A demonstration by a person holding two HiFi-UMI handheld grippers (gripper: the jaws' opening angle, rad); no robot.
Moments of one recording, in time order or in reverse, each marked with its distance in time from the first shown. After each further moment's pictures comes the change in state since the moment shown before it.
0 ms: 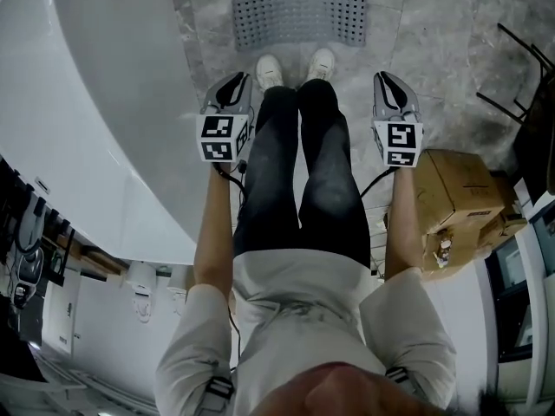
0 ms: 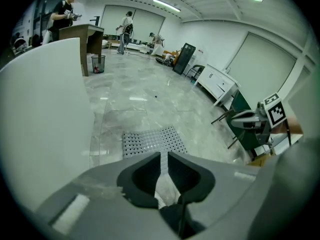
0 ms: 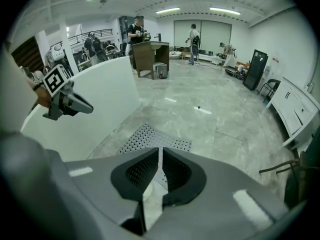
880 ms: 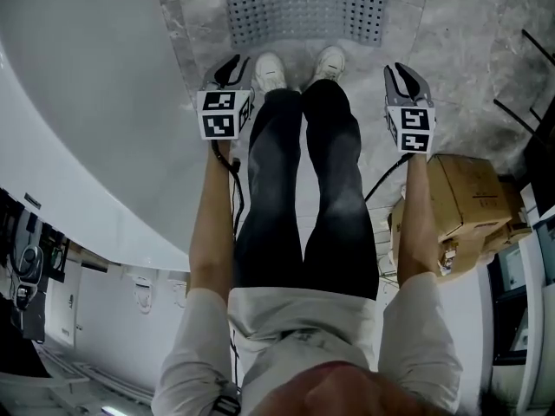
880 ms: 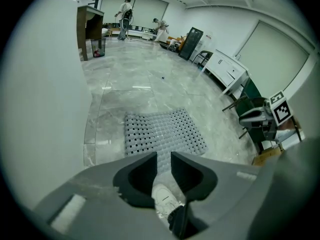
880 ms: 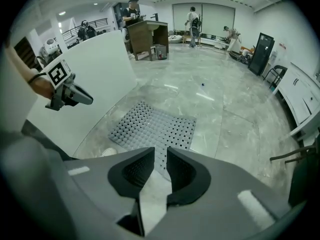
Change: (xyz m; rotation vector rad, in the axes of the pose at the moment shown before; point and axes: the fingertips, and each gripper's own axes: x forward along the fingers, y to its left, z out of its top) left arm 0.124 0.058 -0.067 -0.025 0.131 0.044; right arm 0.118 -0.026 -0.103 0.016 0.152 0.036
